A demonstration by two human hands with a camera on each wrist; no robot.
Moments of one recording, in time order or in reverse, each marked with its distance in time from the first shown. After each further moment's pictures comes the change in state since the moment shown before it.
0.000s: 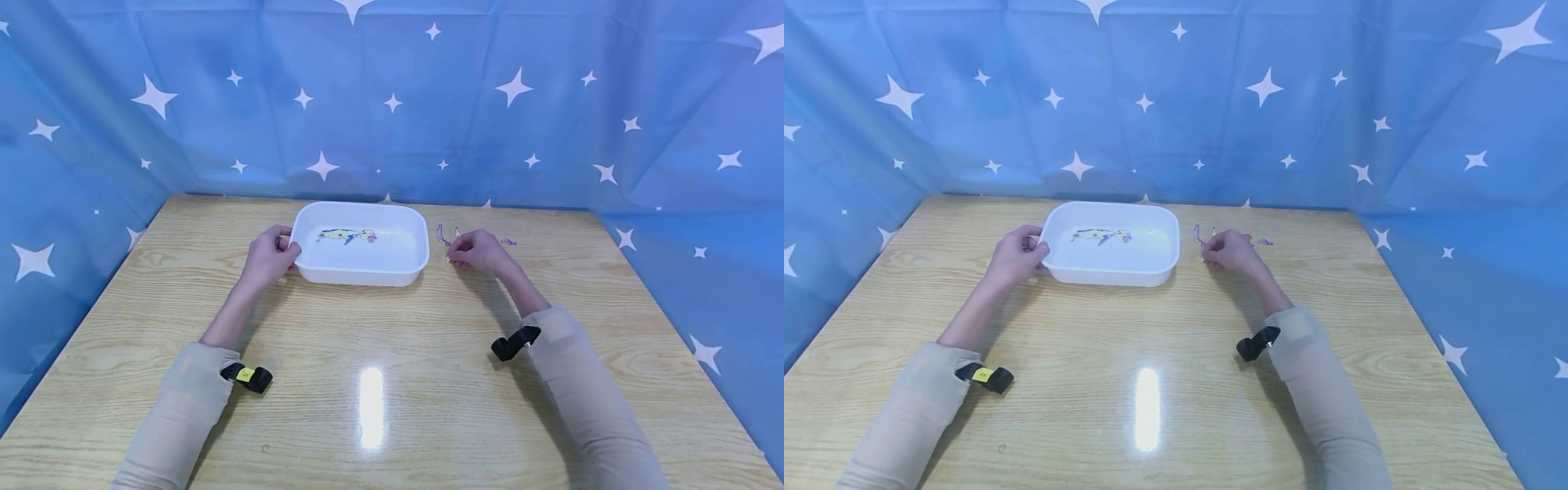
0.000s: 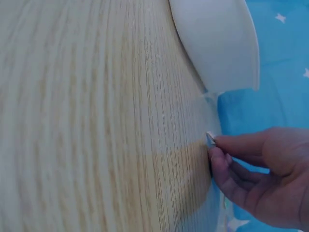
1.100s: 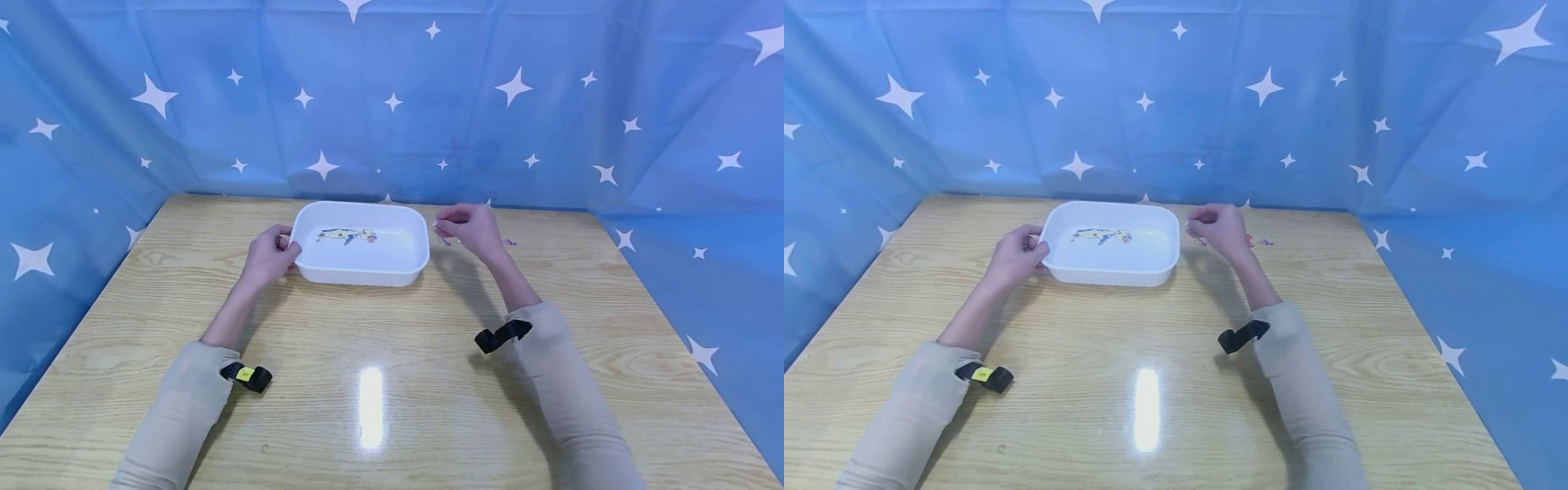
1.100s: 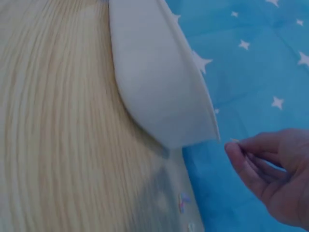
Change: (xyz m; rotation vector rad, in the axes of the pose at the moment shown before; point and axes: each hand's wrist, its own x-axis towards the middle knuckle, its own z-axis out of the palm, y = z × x) left_hand -0.001 0.001 0.000 0.000 -0.003 -0.007; right_hand -0.001 -0.048 -0.004 0.345 0.275 -0.200
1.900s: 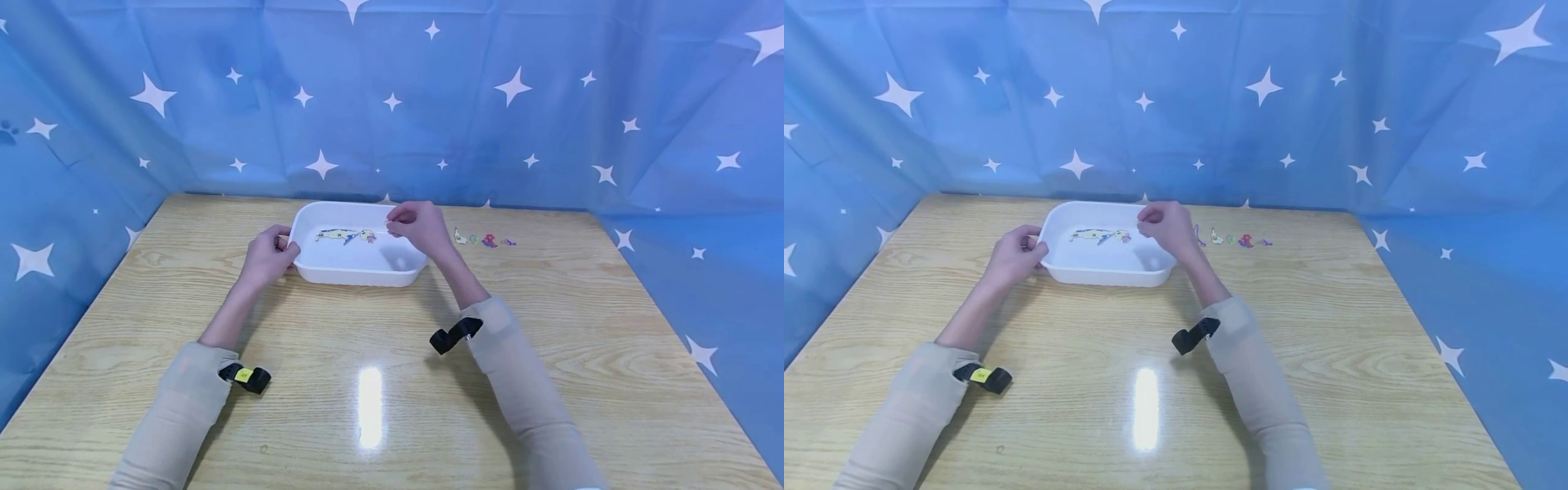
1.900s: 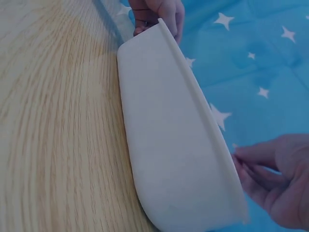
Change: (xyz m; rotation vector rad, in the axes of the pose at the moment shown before) left_hand -0.001 -0.001 0.001 0.008 0.003 0.008; right_hand 0.012 -0.039 0.073 -0.116 -0.069 -0.082
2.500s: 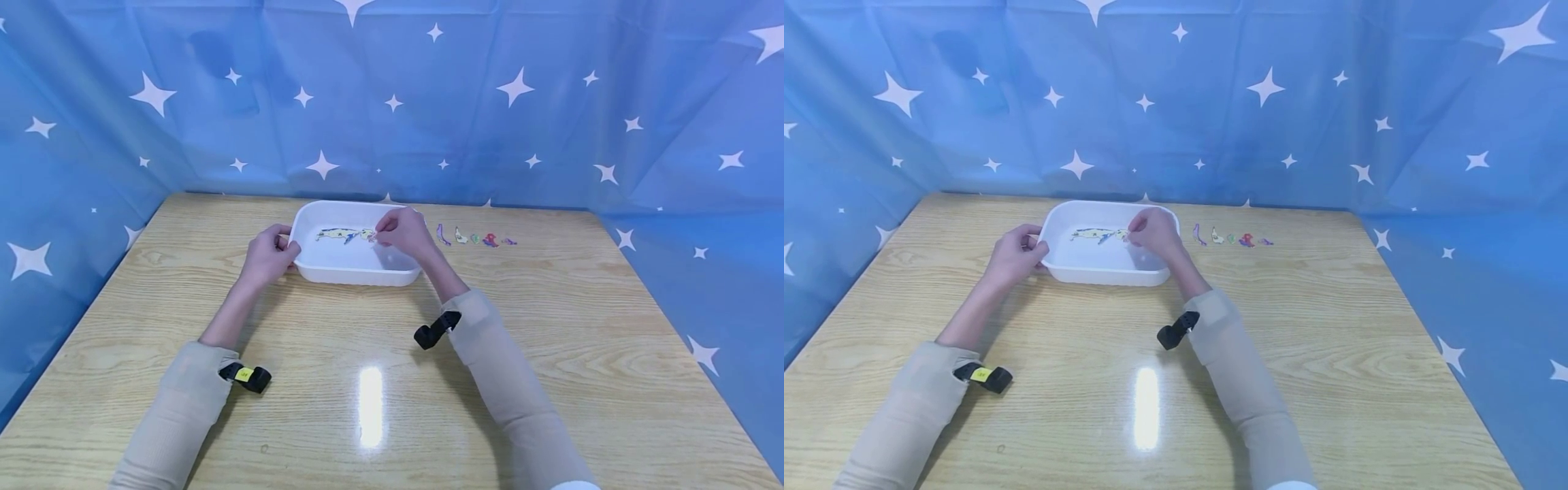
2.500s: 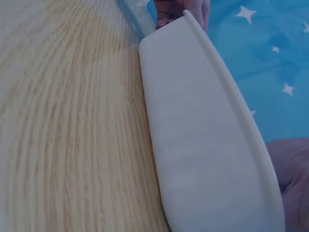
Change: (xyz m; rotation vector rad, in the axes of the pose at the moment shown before) left_hand 0.006 -0.001 -0.003 -0.008 -0.011 -0.006; right_hand 0.016 0.005 0.028 -0.023 -0.100 0.121
